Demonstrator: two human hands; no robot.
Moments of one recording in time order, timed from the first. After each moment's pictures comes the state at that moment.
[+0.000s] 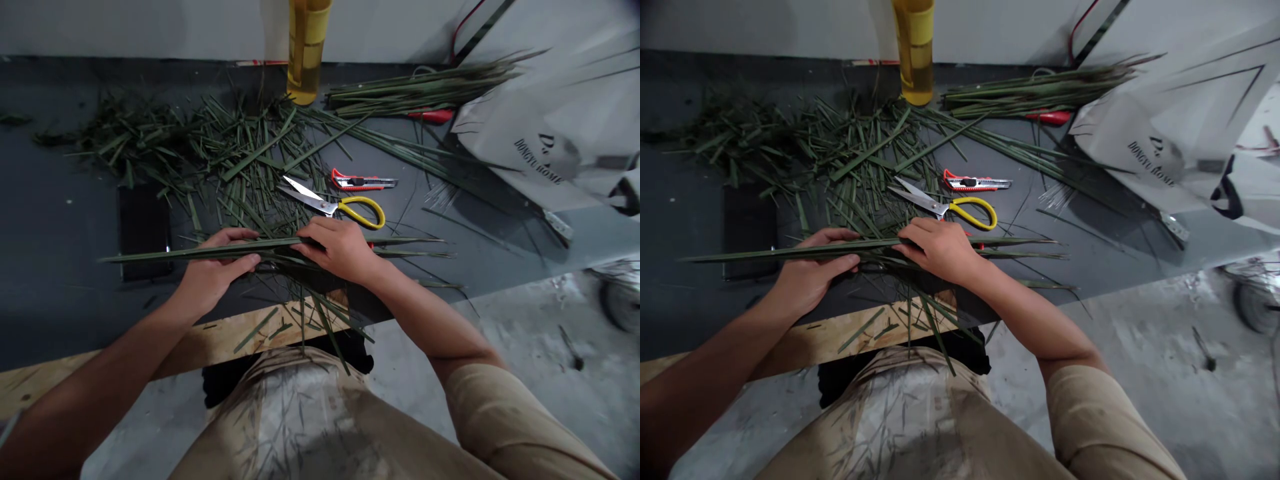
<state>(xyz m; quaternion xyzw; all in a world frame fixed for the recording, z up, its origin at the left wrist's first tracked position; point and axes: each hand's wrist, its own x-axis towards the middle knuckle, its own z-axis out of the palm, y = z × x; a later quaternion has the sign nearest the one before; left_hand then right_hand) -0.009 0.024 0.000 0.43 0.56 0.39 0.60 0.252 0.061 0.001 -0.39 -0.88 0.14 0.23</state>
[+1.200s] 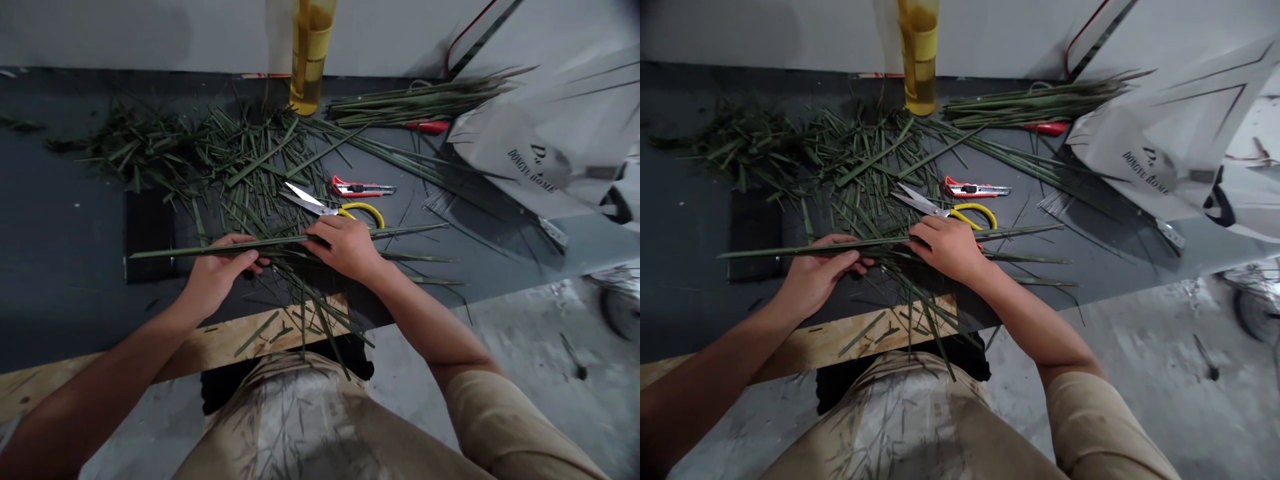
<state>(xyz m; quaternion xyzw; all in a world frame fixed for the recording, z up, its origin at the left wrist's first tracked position) -0.005 0.025 0.001 0.41 0.53 0.41 0.62 0.258 0.070 -0.005 -0.40 -0.88 0.06 0.25</state>
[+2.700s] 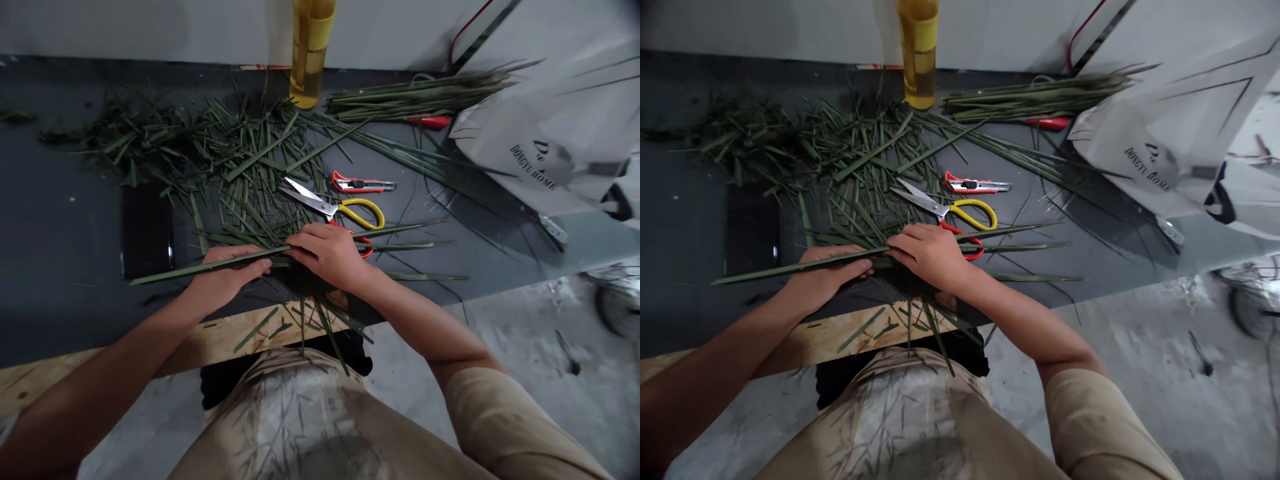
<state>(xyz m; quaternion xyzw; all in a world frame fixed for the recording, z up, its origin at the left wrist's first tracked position) -0.003 0.026 0.013 0.56 0.57 0.24 0.54 0.235 0.053 -0.006 -0.35 -0.89 0.11 0.28</state>
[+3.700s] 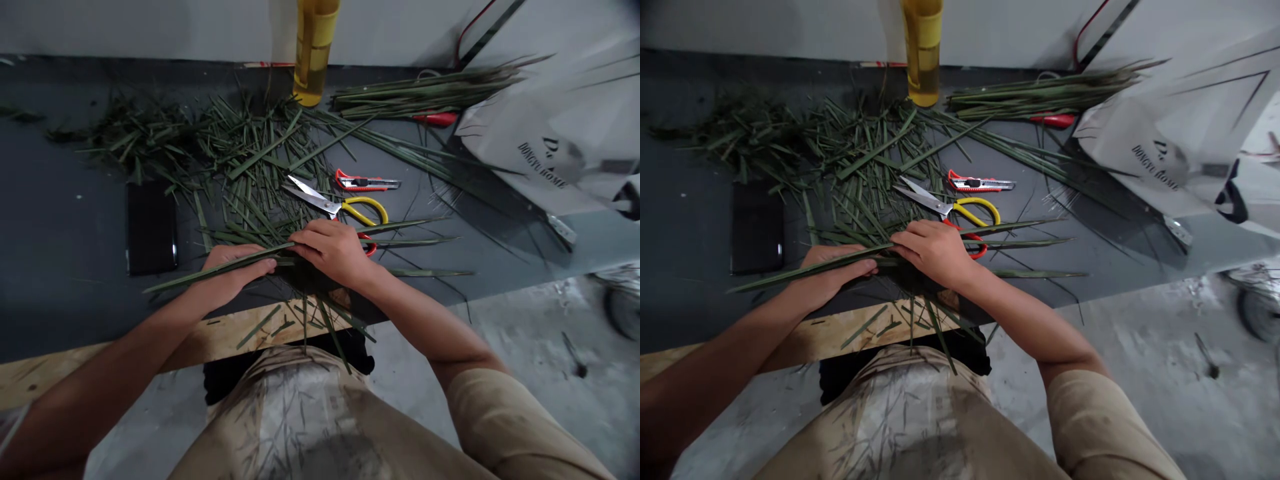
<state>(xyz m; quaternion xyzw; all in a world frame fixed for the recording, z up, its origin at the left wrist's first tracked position) -0.001 0.025 0.019 0.57 0.55 0.26 0.55 0.238 0.055 -0.006 -0.36 -0.88 0.11 0.27</state>
